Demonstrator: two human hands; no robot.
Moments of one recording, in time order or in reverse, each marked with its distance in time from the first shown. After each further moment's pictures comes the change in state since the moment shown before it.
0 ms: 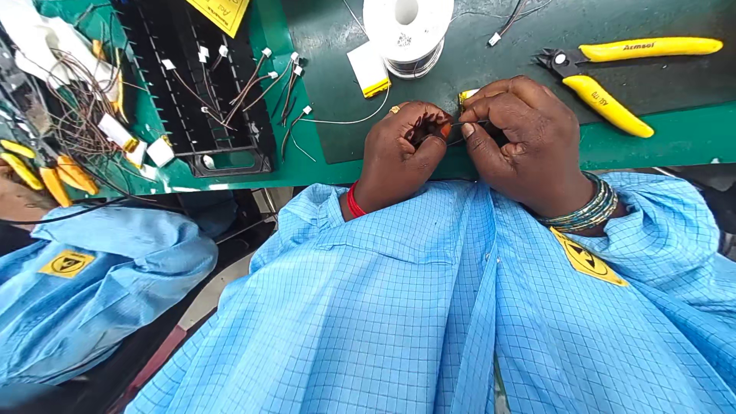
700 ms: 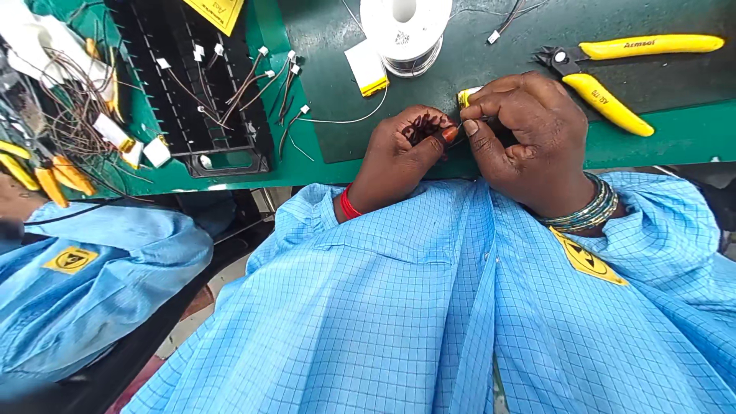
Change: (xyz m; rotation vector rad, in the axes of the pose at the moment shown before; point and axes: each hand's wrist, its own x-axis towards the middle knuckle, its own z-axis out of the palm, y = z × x) left_hand 0.000 0.013 -0.004 -0.346 -0.118 -0.207; right_hand -0.001 0.000 -0.001 0.033 0.090 -0.048
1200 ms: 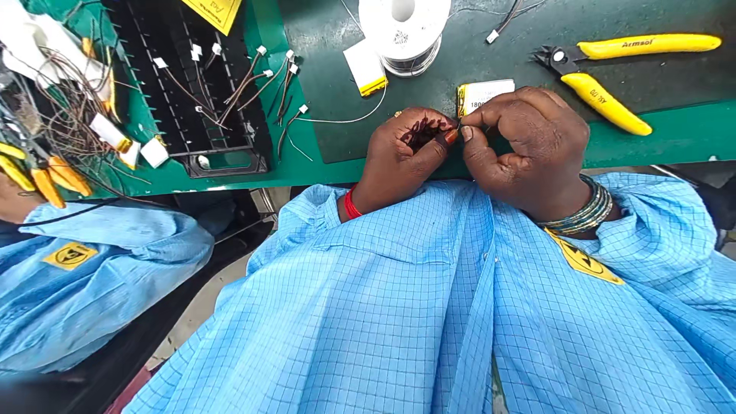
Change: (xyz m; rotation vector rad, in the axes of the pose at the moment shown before) left_hand -0.003 -0.011 0.005 0.078 0.068 0.152; right_hand -0.002 -0.006 0.002 -0.052 0.068 -0.071
